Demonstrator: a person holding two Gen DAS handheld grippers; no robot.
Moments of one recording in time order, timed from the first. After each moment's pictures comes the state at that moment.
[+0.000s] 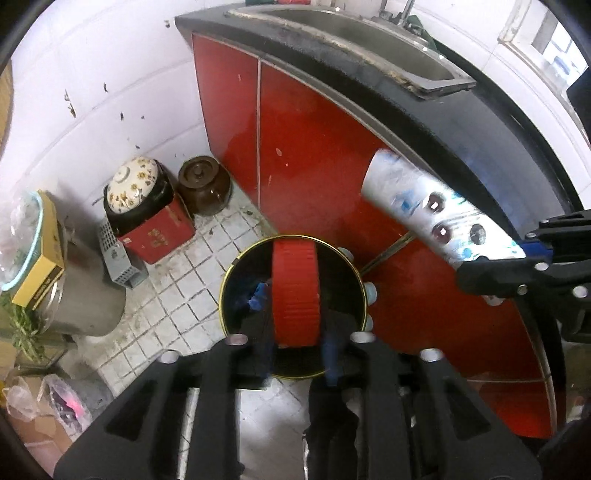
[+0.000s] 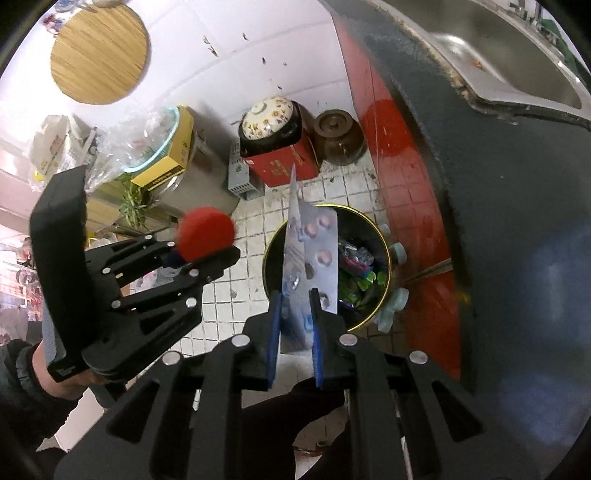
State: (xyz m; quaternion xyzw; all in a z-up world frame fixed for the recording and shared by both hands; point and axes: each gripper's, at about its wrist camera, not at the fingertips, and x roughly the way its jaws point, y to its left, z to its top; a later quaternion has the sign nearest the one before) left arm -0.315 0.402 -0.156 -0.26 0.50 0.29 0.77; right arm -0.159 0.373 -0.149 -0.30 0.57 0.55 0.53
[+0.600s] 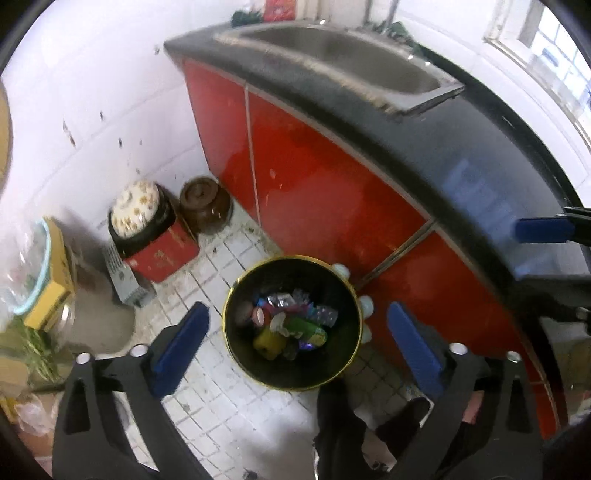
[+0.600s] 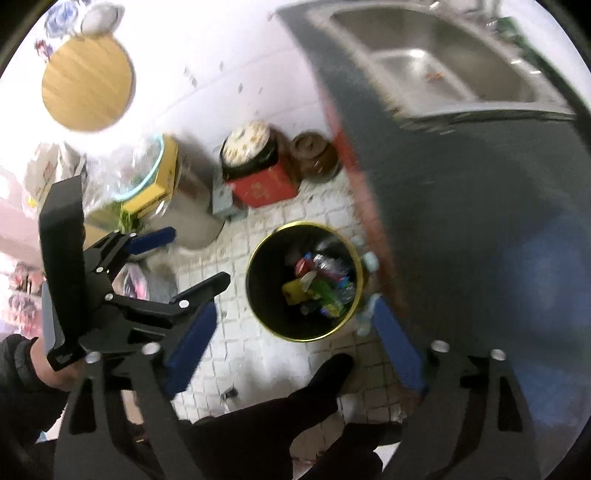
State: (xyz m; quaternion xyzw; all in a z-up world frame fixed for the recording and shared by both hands) left arm -0.284 0.392 -0.115 -0.21 0.49 0.29 0.79; right arm -0.117 0.301 -0.076 -0.24 0.53 0.53 0.61
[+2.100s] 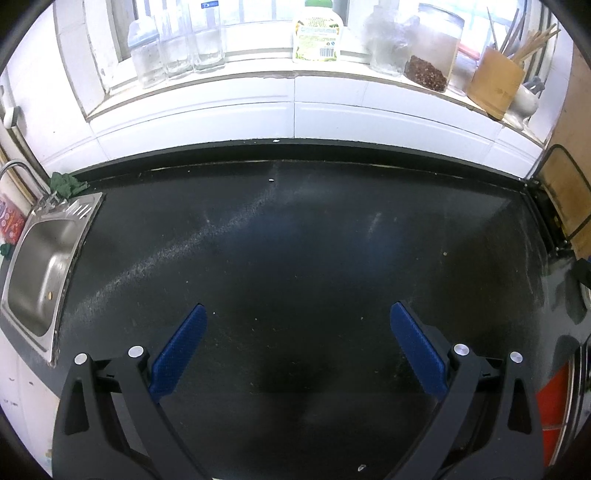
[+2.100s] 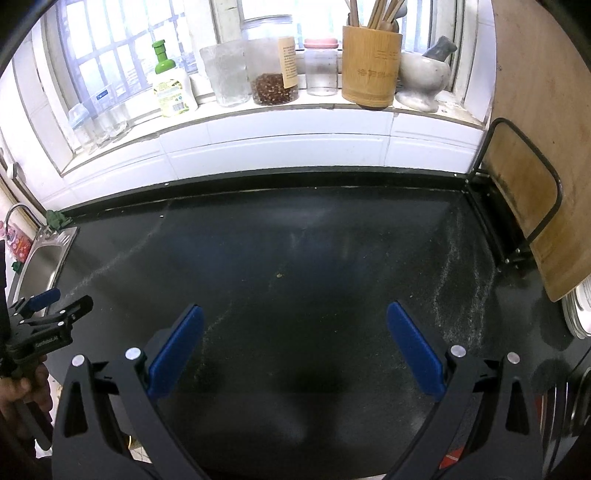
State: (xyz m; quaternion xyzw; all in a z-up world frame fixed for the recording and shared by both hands) left arm 0.018 0.012 0.004 0.01 0.49 -0.04 0.87; right arm -0.006 -0.286 0.057 0.04 0.47 -0.02 0.88
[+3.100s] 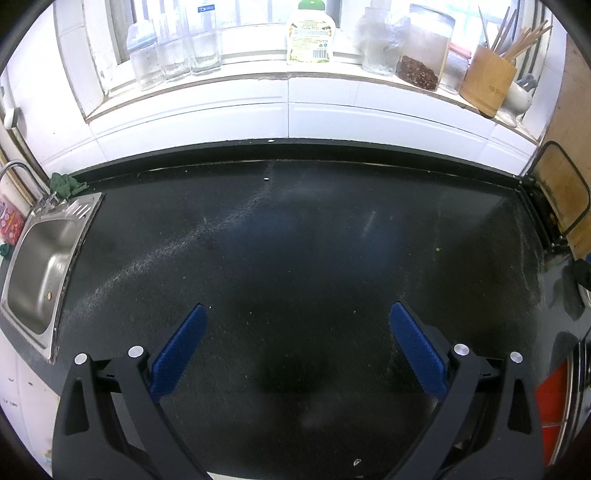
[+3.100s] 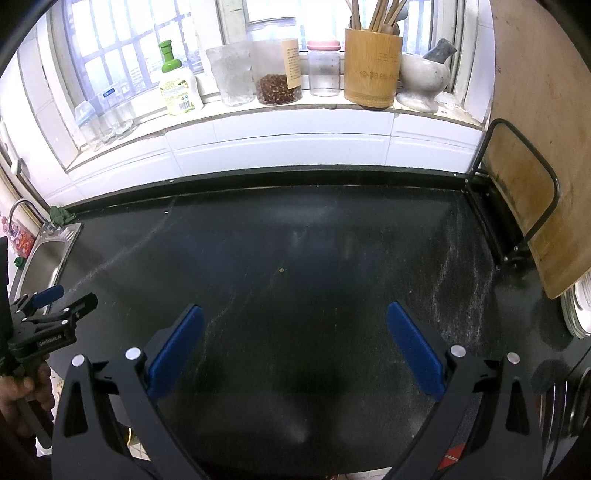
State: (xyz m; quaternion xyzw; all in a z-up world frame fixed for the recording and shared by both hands) left arm 0.008 0.006 0.006 0.02 0.49 -0.04 0.87; right arm -0.015 -0.283 0.061 0.04 0.47 -0.02 0.88
